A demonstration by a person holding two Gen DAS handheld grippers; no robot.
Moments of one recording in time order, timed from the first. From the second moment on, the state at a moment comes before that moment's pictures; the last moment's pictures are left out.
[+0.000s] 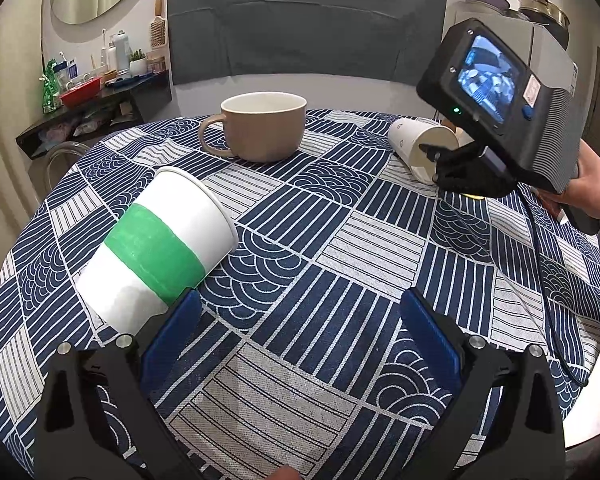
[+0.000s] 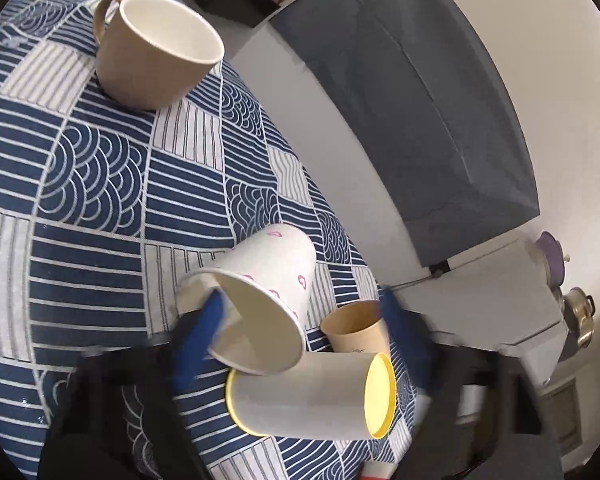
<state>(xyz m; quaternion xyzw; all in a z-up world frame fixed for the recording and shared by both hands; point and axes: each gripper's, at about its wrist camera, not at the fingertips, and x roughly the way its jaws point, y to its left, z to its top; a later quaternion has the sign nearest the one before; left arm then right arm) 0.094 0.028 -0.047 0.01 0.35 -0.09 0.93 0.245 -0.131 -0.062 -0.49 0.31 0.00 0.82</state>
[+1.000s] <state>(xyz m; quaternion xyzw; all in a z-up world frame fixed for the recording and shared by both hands) 0.106 0.036 -0.055 0.00 0.38 -0.07 0.92 0.126 -0.137 -0.062 -0.43 0.30 0.05 0.85</state>
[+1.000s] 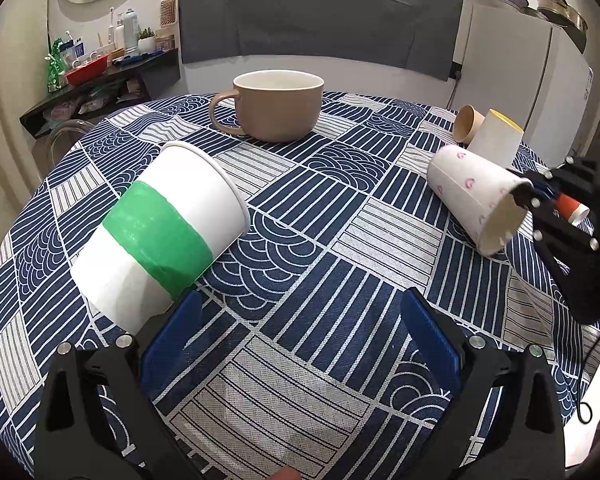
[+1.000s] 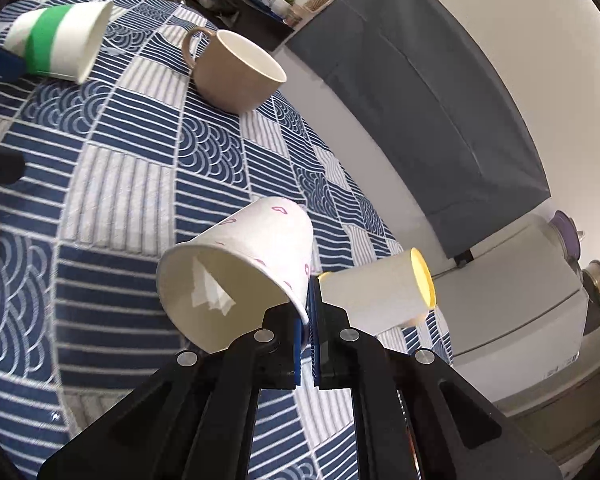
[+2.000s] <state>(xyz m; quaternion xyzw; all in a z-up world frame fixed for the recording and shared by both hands) 0.145 -0.020 0.004 -0.01 0.43 -0.12 0.89 0.059 -0.252 -0.046 -0.21 0.30 0.07 0.93</state>
